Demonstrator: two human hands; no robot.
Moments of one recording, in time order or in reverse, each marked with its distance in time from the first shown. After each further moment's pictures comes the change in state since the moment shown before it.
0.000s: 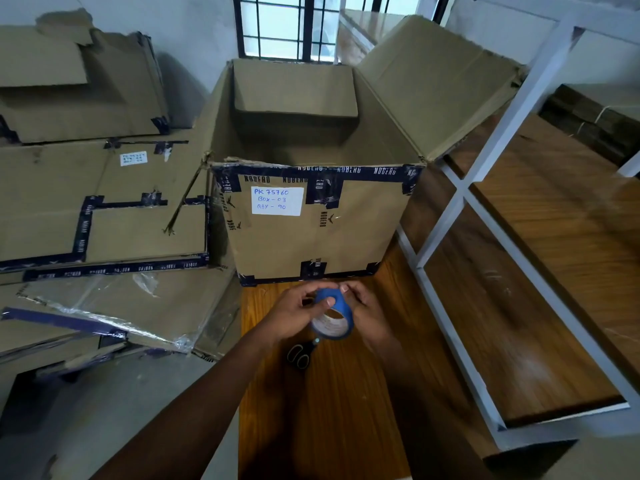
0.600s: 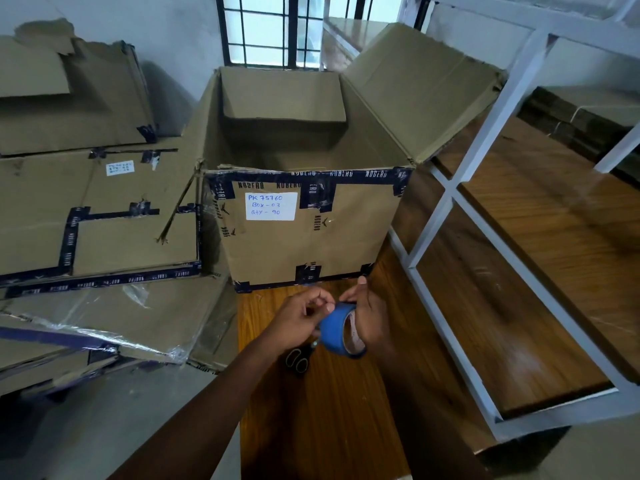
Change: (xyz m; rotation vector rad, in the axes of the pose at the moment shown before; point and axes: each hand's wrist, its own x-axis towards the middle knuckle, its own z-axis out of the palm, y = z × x) left_hand -0.012 0.017 0.012 0.007 -0.012 -0.002; right_hand -0.002 -0.005 -0.002 -0.256 0.243 -0.039
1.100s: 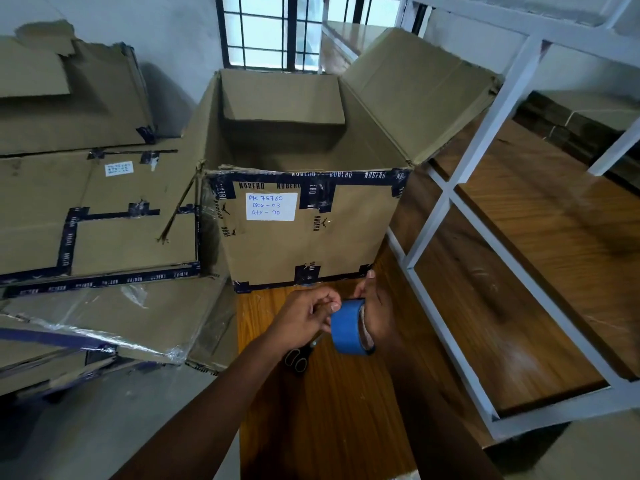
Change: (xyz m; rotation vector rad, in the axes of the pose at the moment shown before) left_hand -0.003 0.014 0.006 0.083 -0.021 0.086; right_hand -0.003 -0.009 -0.015 0.157 0.022 0.028
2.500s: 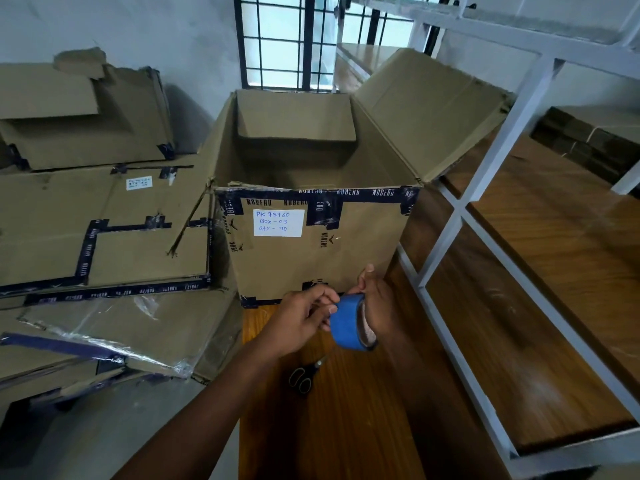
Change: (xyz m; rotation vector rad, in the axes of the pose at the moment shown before) left_hand 0.010 0.014 -0.026 0.138 0.103 0.129; right_hand 0.033 -0.035 0.006 0.091 -0.105 -0.013
